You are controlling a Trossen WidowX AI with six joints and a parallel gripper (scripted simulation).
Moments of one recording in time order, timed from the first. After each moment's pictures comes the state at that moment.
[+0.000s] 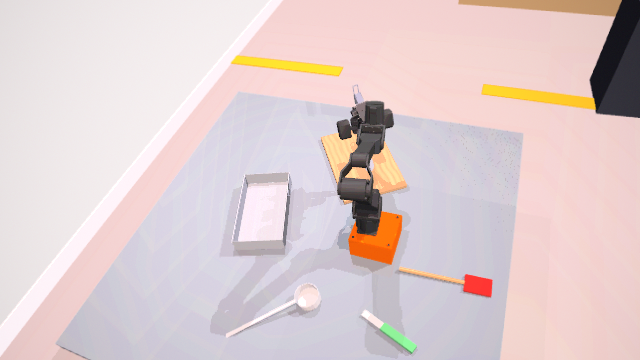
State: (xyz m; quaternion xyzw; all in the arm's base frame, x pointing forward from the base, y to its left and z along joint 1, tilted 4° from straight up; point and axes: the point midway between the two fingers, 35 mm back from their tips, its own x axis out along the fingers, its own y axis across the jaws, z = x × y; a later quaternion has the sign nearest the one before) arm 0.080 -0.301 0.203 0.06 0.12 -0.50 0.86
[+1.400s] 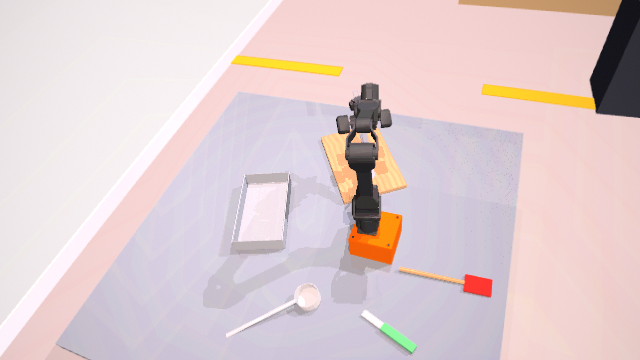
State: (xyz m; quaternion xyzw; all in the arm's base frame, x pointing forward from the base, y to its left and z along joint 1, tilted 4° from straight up) arm 0.090 -0.336 0.159 0.22 0.31 -0.48 0.79
